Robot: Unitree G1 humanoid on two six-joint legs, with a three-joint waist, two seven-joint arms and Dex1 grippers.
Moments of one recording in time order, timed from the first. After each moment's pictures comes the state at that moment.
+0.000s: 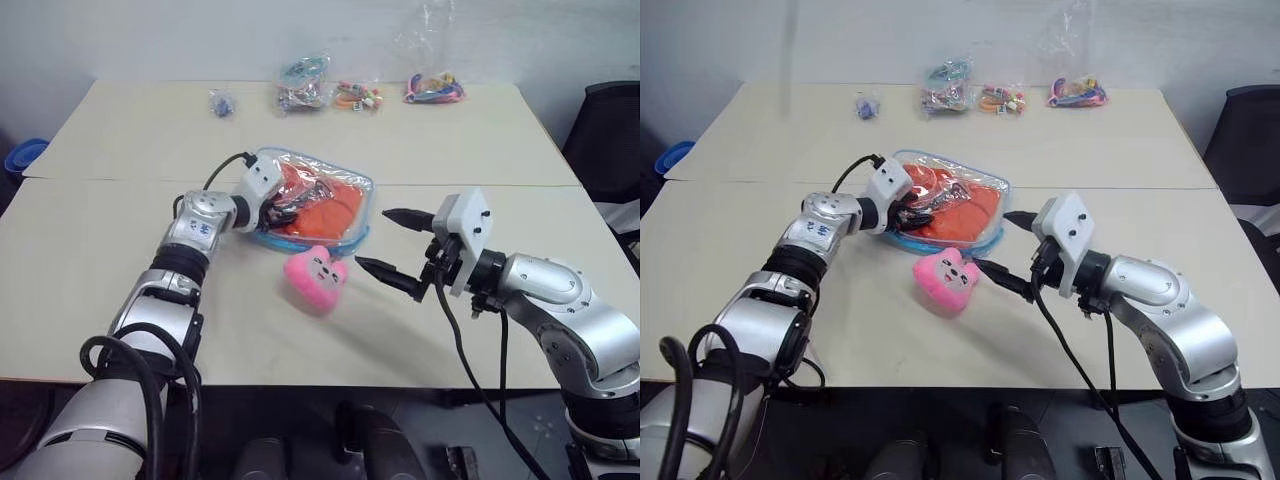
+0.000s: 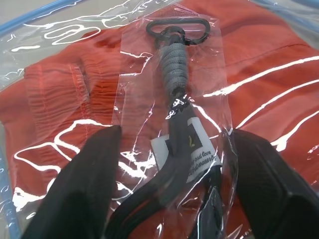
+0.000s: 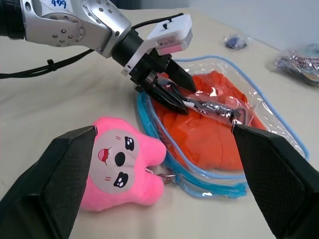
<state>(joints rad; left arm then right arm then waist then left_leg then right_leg) -1.14 0.39 -0.17 1.08 0.05 0.06 -0.68 -0.38 -0.65 -0.01 -0.56 0.56 0.66 0.63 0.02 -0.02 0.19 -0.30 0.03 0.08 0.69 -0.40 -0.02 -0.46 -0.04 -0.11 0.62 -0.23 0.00</state>
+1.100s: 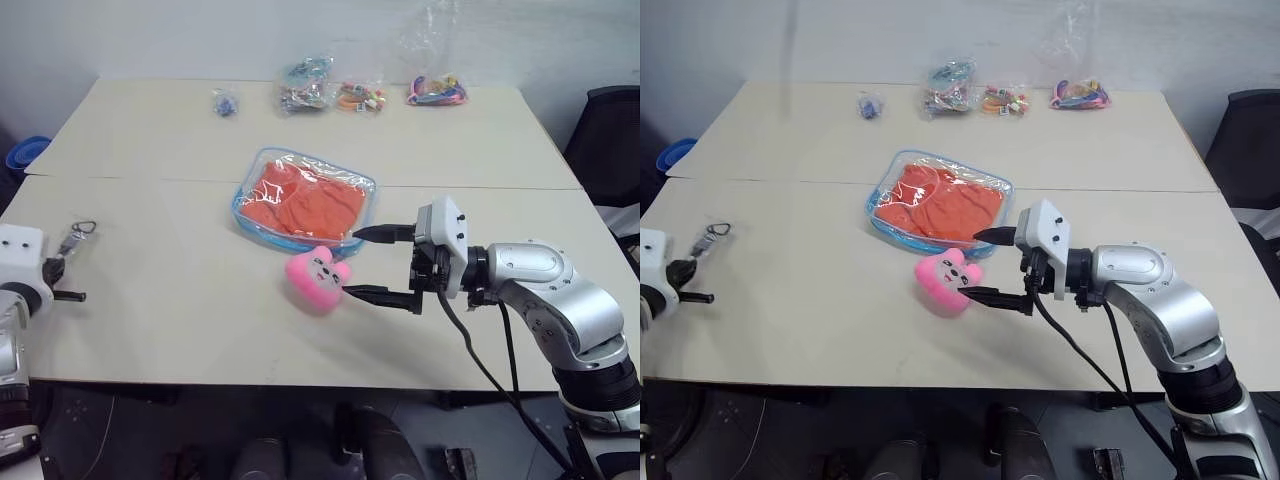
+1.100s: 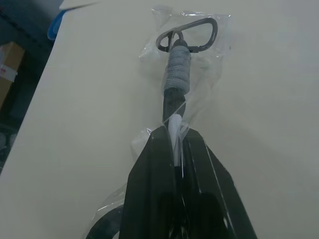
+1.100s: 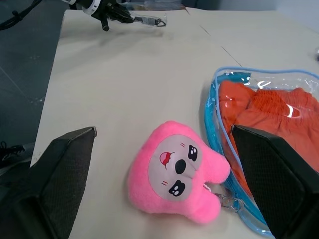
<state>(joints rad) -0.23 0.80 0.50 0.23 -0.08 0.55 -0.33 -0.51 -0.67 0.09 -0.41 0.56 0.58 0.96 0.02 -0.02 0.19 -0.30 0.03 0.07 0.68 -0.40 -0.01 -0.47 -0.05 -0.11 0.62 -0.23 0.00</state>
